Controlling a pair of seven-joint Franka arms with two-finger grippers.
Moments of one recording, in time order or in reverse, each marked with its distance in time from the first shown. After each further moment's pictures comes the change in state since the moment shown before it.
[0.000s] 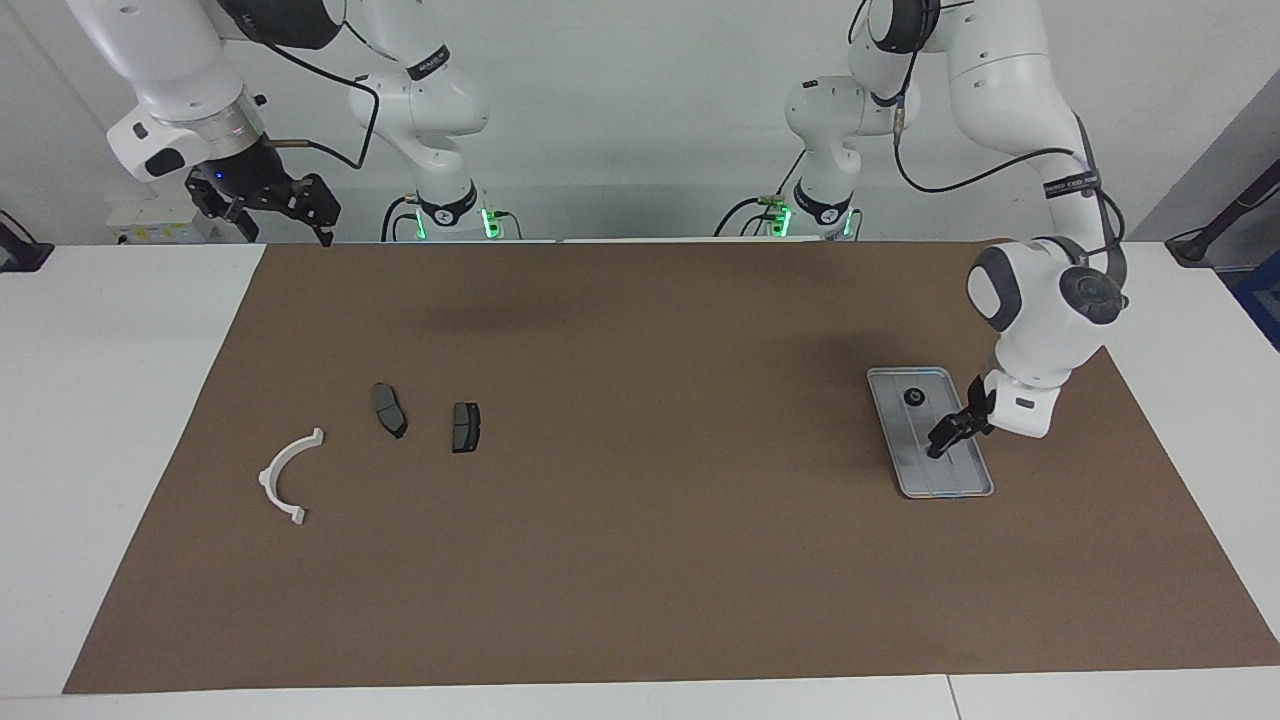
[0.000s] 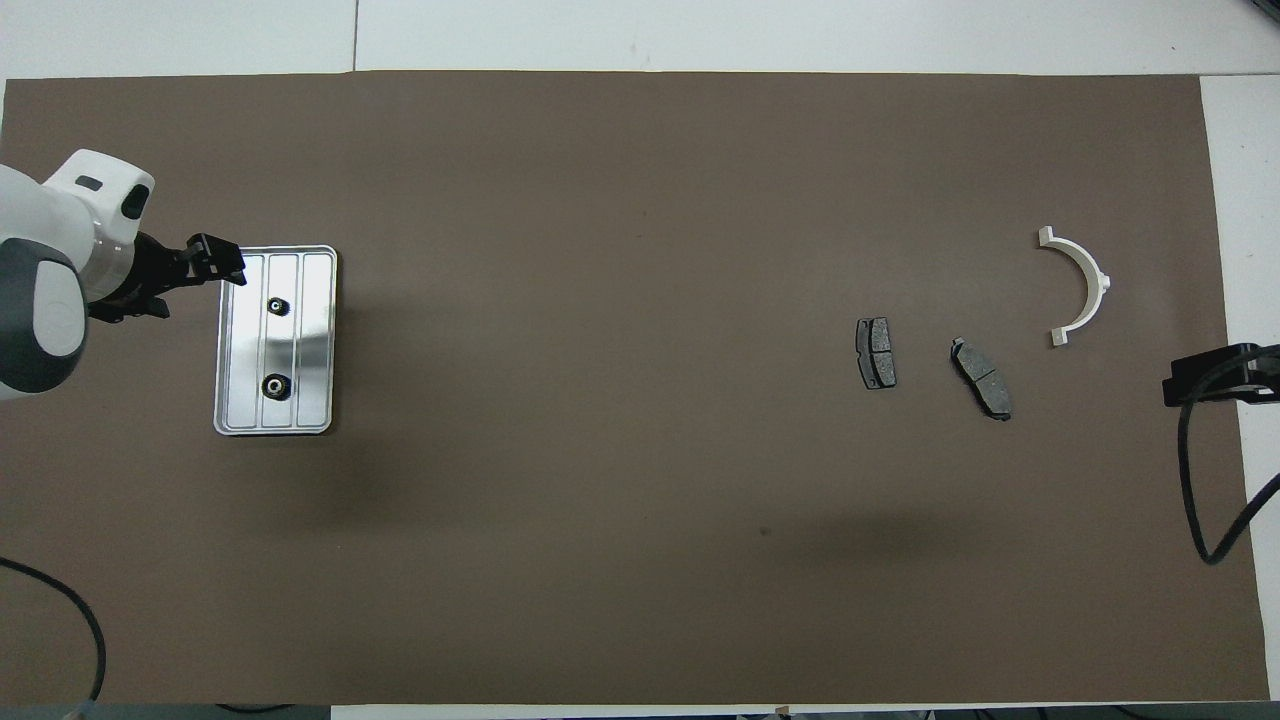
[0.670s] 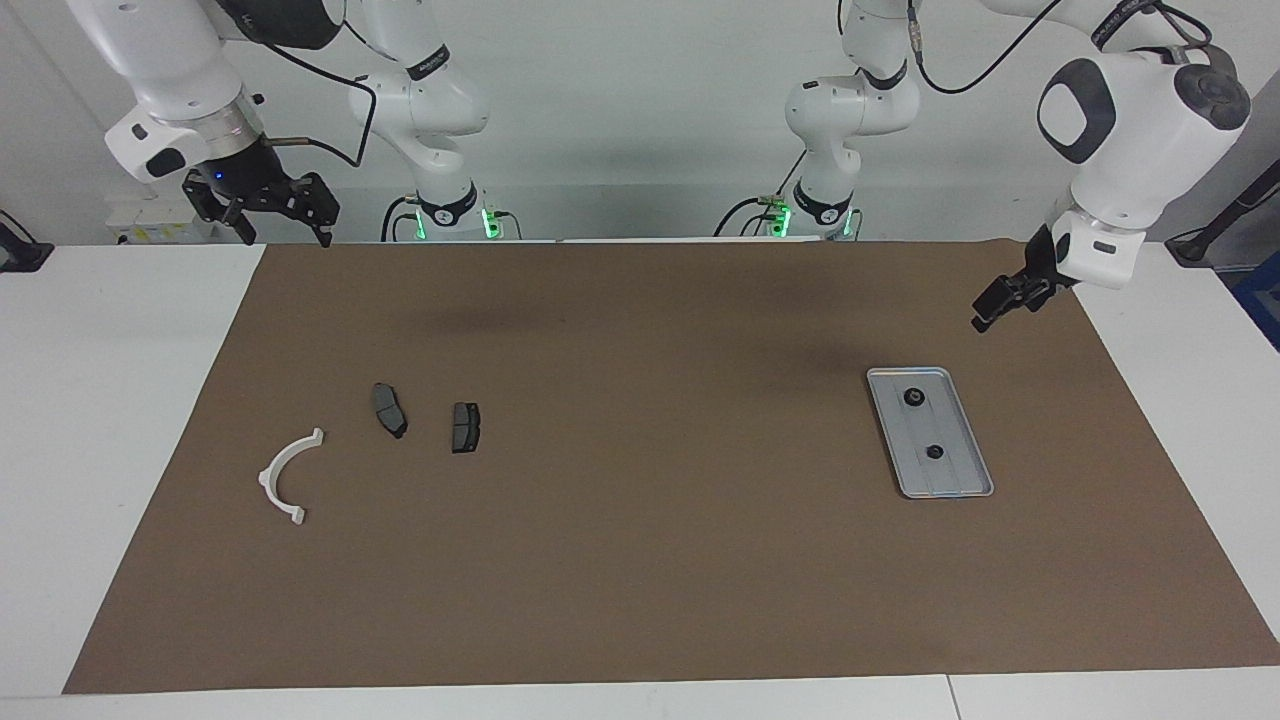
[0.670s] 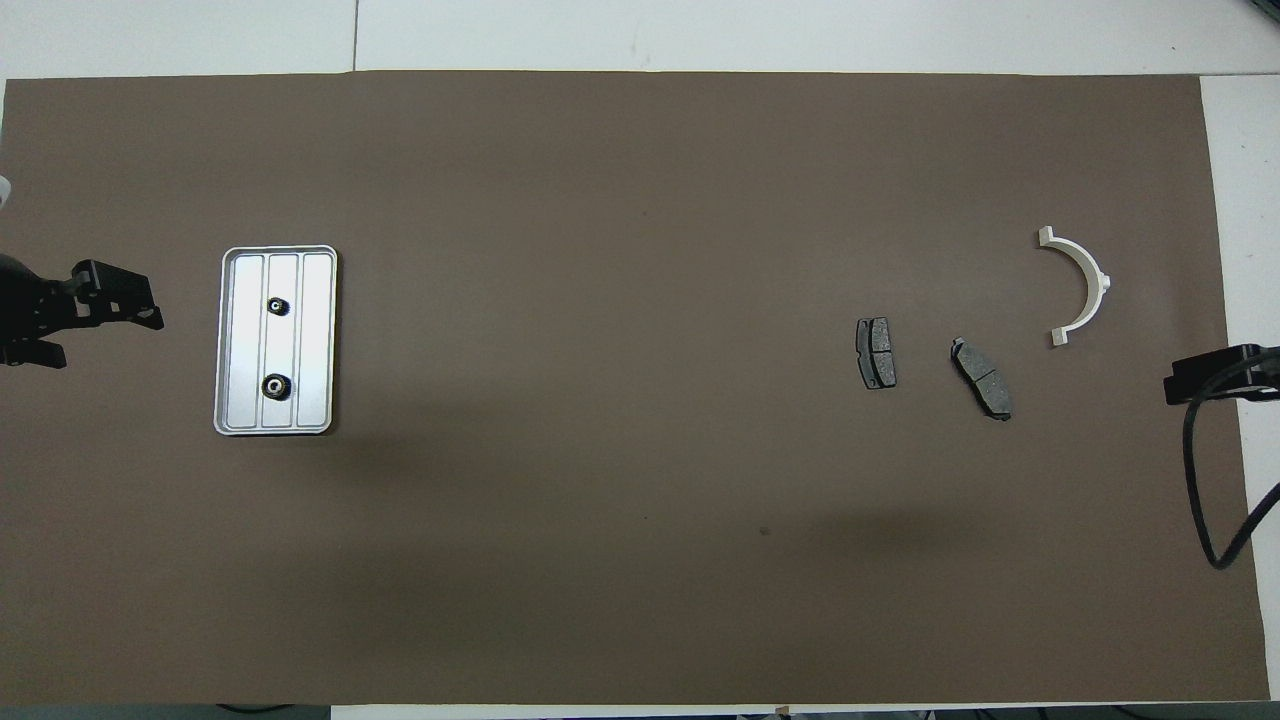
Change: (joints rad) left arm -0.001 -0.242 -0.004 0.076 0.001 -0.417 0.031; right arm 0.000 0.000 0.000 0.000 0.000 0.013 -0.052
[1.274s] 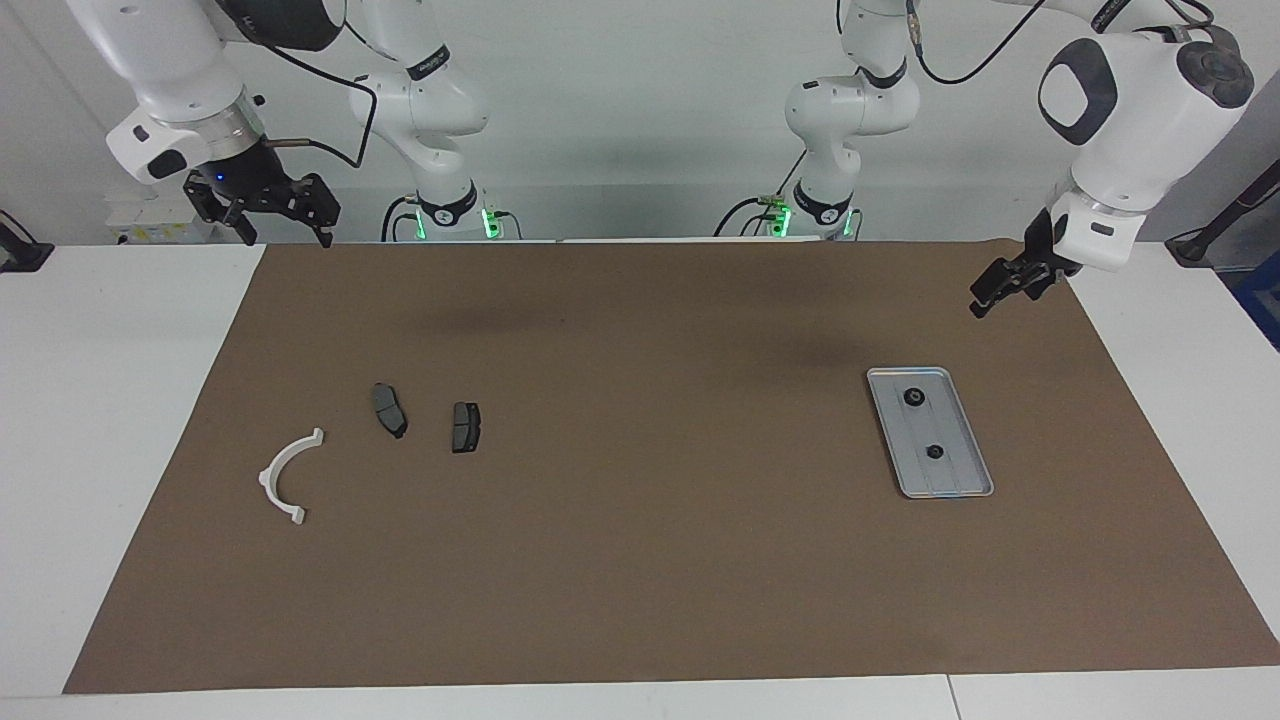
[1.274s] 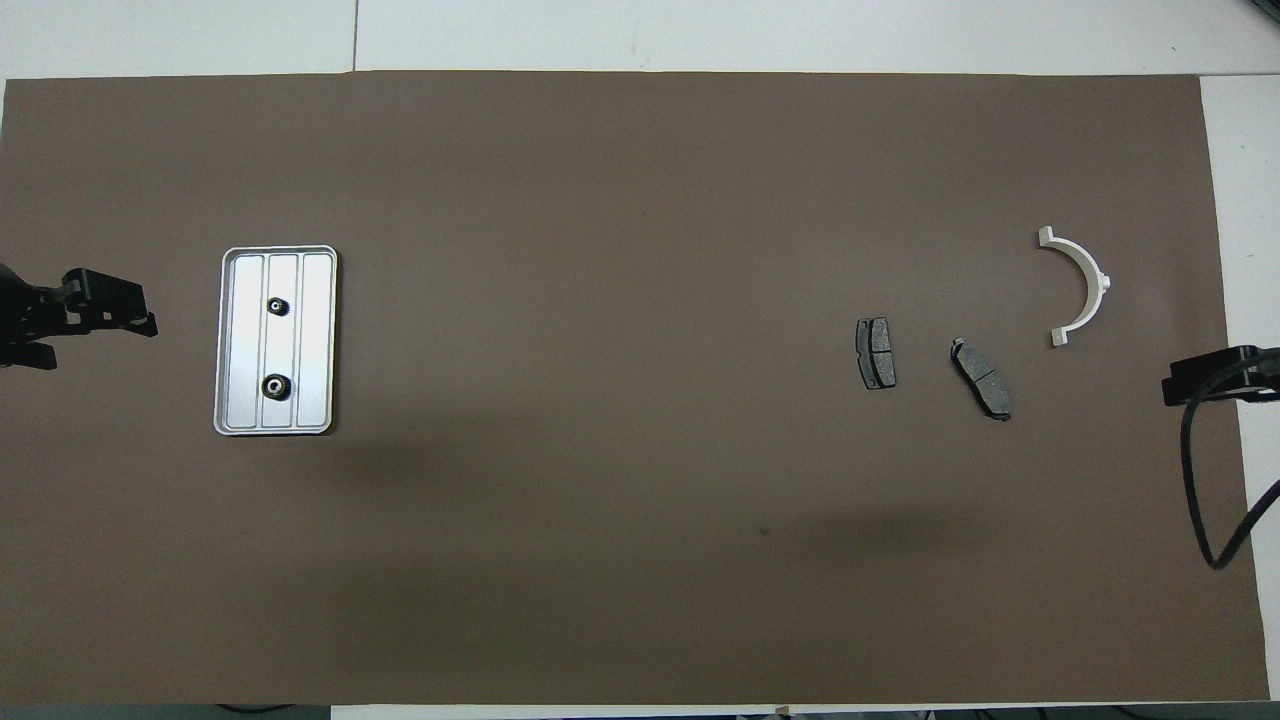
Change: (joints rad) left arm 0.001 -0.009 -0.011 0.008 0.000 0.024 0.065; right arm 0.000 0.000 0.000 -0.005 0.000 0.001 0.000
